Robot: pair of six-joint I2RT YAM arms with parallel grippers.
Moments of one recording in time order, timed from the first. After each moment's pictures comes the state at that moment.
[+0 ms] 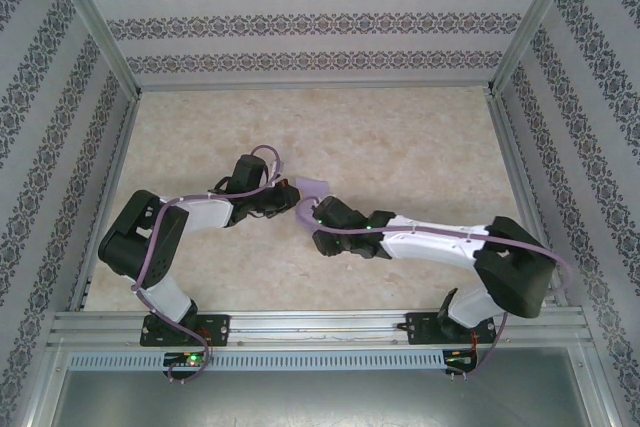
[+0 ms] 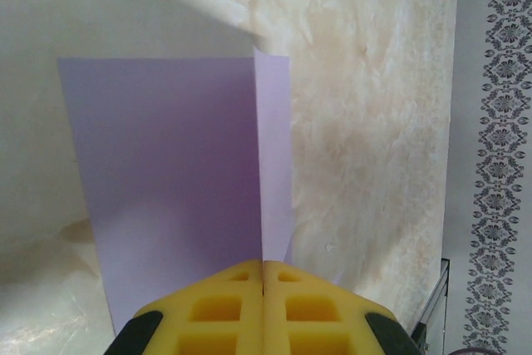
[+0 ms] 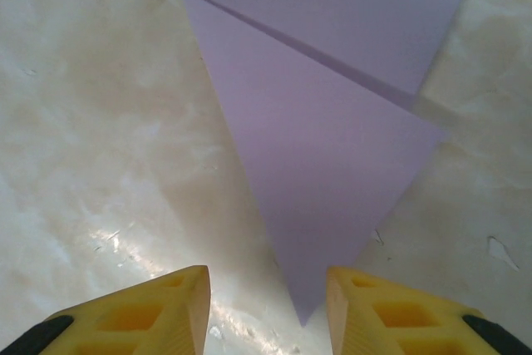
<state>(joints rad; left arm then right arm) -0.41 1.67 0.73 0.21 0.56 -0.84 0.99 1.51 0.83 -0.37 0.15 0.45</state>
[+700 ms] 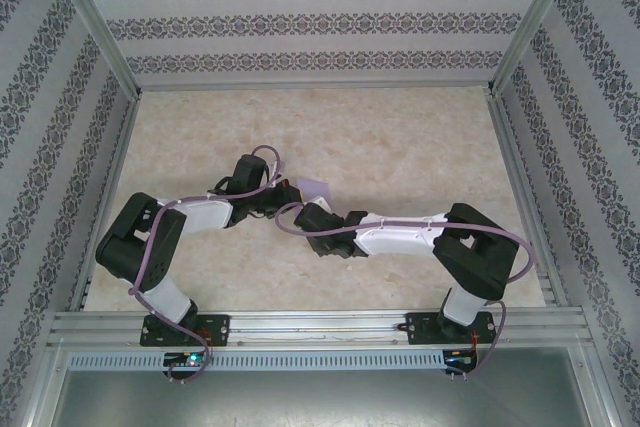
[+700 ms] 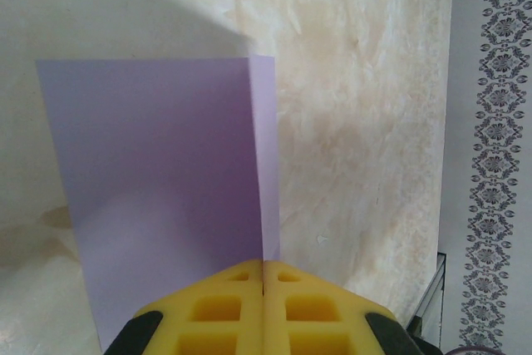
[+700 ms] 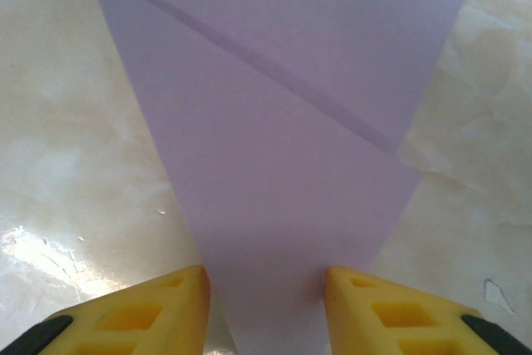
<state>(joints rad) -0.42 1.65 0.73 0.19 0.56 -0.85 1.03 1.69 0.92 -0.39 0.30 0.45</state>
